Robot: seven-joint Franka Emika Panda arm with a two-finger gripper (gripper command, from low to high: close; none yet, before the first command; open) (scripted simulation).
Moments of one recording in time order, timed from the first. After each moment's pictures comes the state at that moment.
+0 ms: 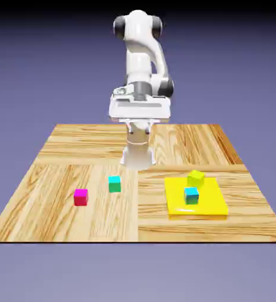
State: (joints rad) arm 0.02 -0.58 -0.04 -2.81 -0.01 3.04 0.72
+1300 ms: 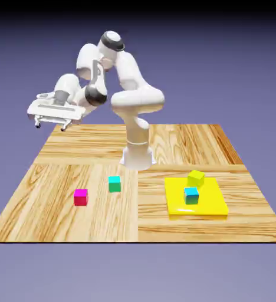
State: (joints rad) arm 0.33 -1.04 -1.46 -2.86 -0.46 3.30 -0.11
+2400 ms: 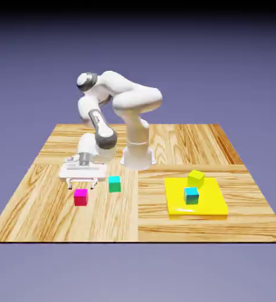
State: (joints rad) arm 0.73 -1.45 -2.44 -2.78 -0.69 3.58 -0.71
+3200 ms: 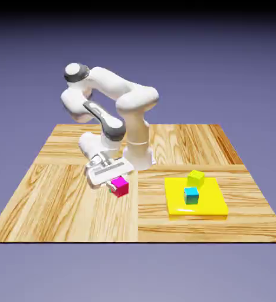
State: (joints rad) arm 1.04 -1.23 -2.06 -2.94 -0.37 3.11 -0.86
